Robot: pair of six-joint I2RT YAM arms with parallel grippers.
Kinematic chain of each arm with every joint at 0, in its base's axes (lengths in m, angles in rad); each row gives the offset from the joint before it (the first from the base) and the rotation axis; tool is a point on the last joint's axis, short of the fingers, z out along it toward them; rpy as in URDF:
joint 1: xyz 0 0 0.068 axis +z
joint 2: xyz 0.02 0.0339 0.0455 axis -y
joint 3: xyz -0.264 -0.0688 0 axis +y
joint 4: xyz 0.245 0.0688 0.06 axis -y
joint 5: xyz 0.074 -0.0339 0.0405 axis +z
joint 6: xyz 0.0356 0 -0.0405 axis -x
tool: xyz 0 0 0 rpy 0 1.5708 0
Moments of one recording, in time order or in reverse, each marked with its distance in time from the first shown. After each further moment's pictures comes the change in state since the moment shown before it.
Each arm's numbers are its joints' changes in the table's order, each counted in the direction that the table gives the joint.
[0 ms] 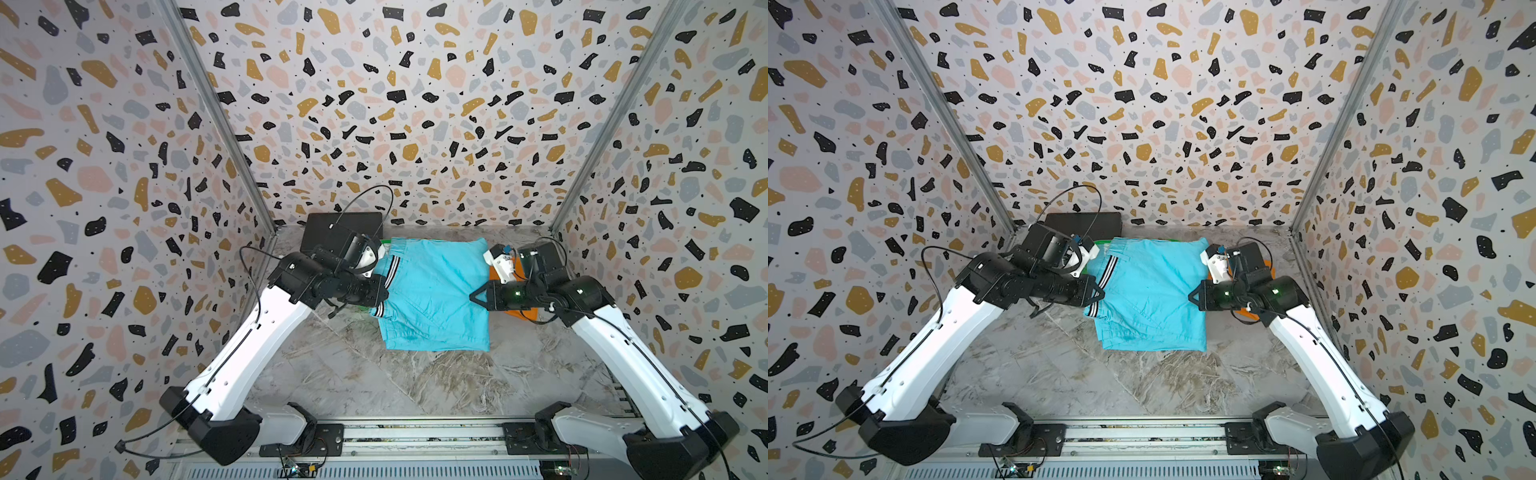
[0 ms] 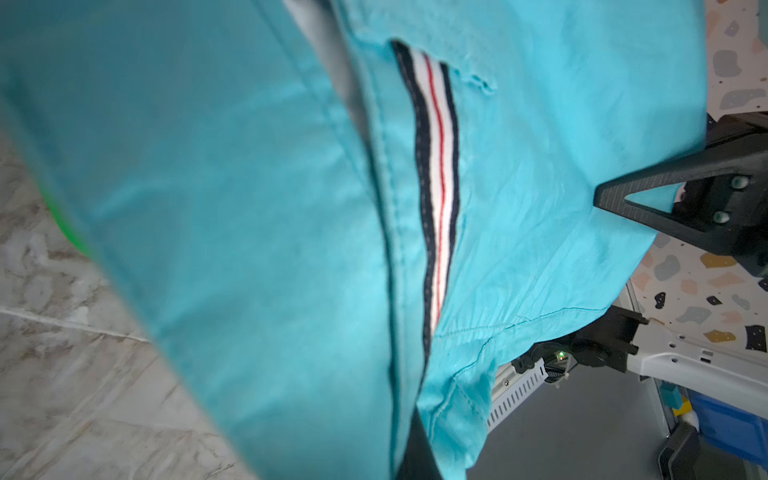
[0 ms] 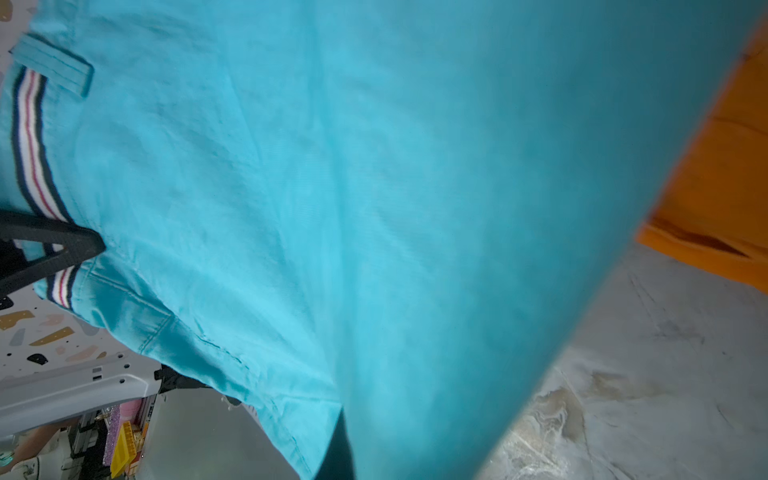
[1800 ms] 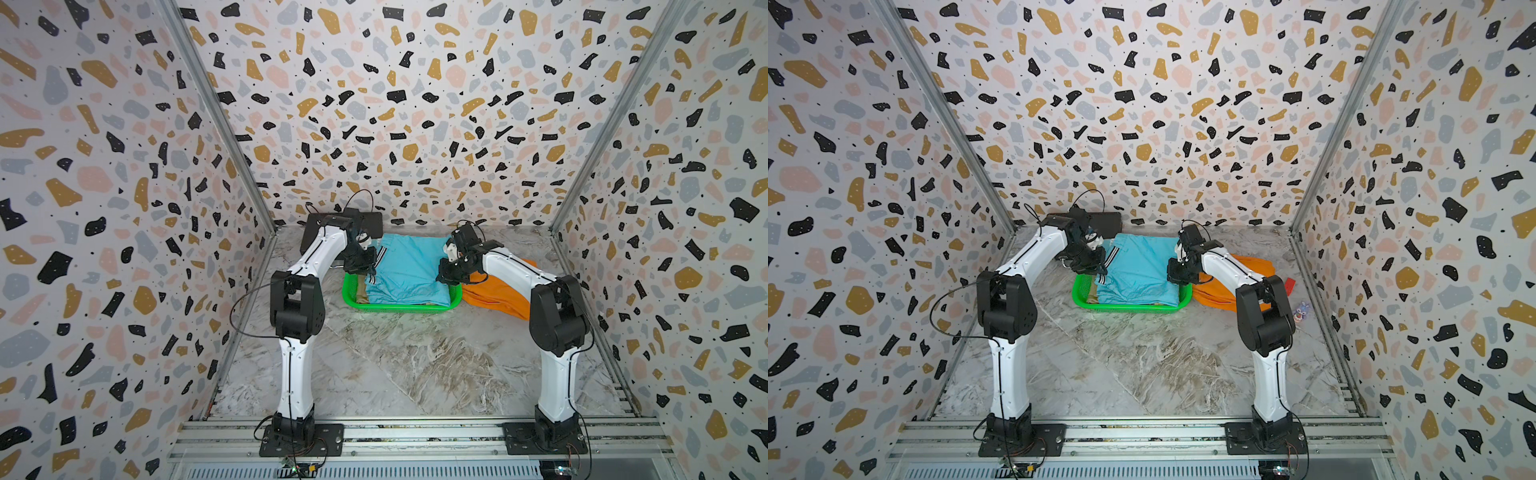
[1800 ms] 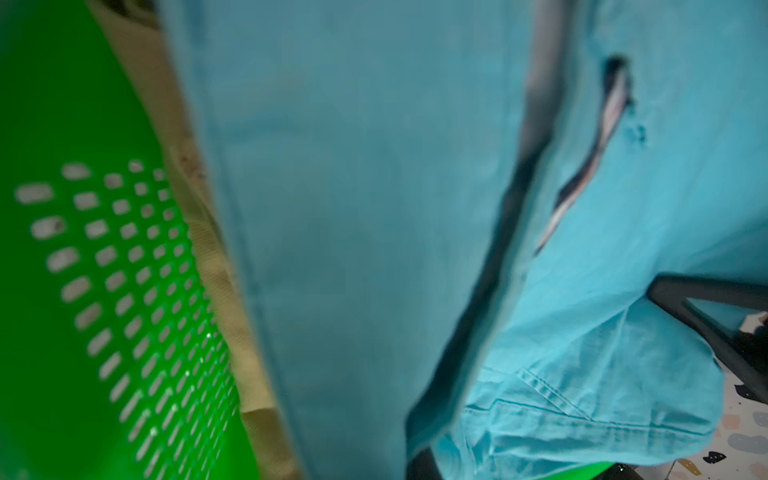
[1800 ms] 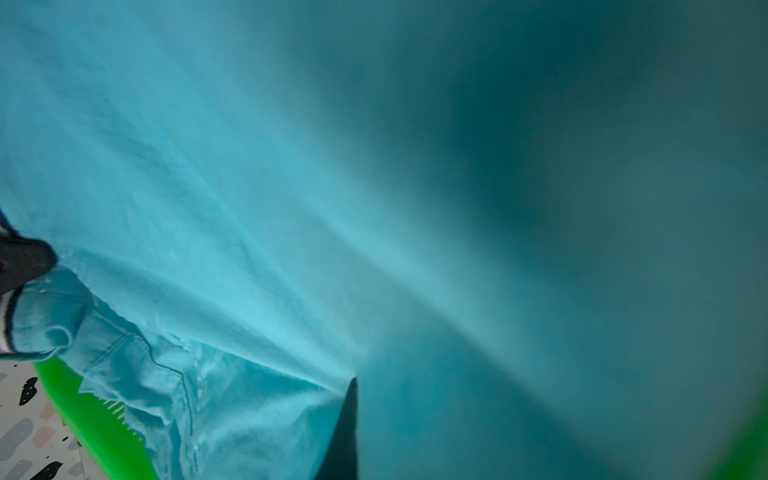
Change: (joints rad) left arm 0.332 -0.862 -0.384 0.059 -0.097 -0.086; right arm -0.006 -0.843 -0.338 0.227 -0.106 -0.083
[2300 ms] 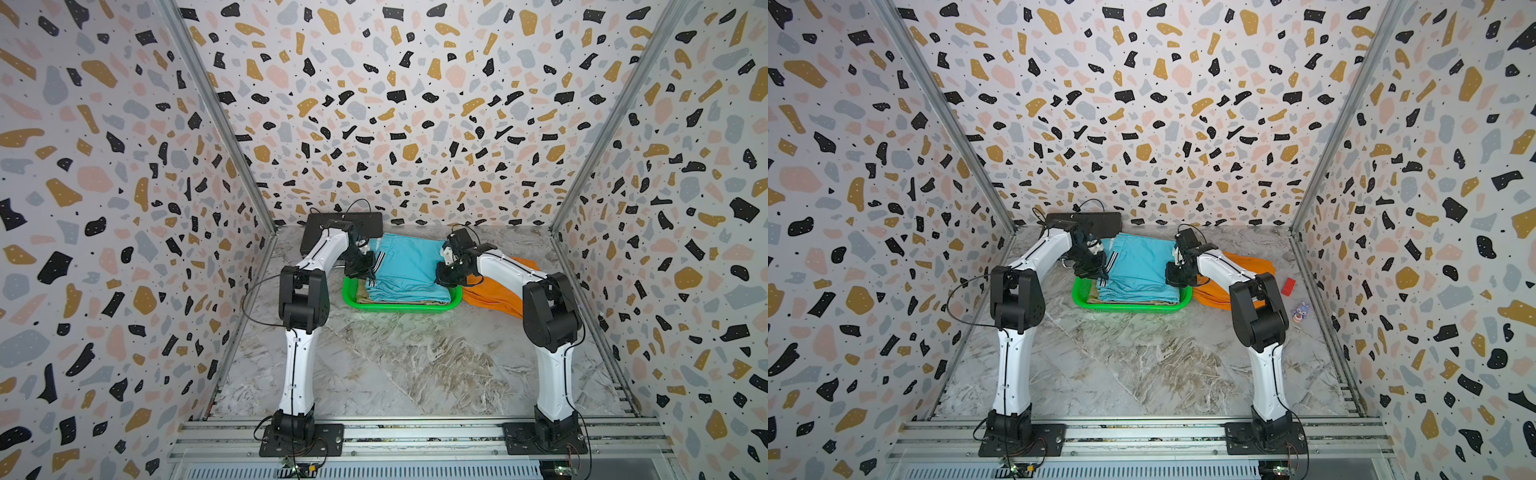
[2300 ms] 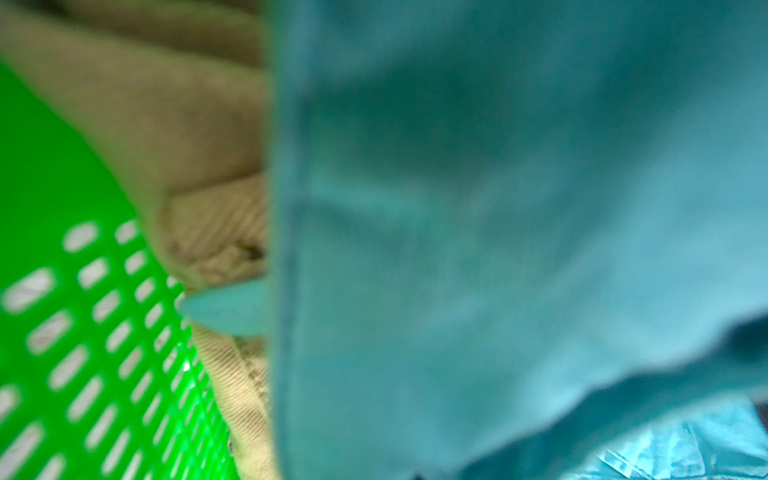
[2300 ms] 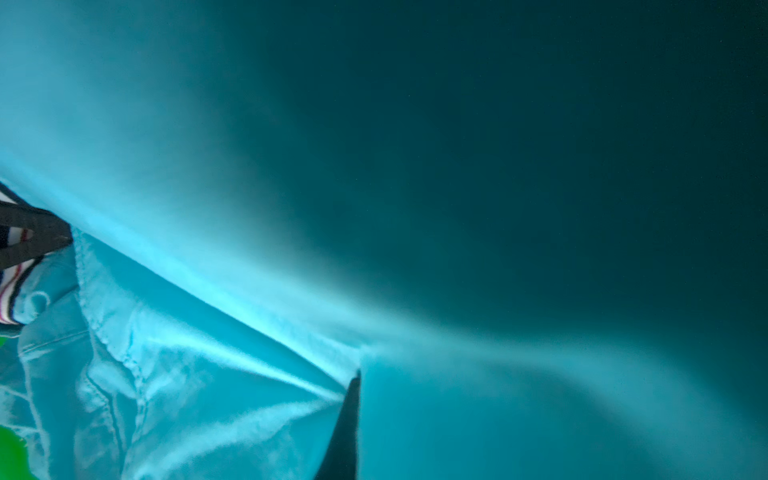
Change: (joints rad) left arm 0.022 -0.105 -0.041 -0.002 -0.029 0.010; right arm 0.006 -0.053 0.002 0.034 -0.045 0.039
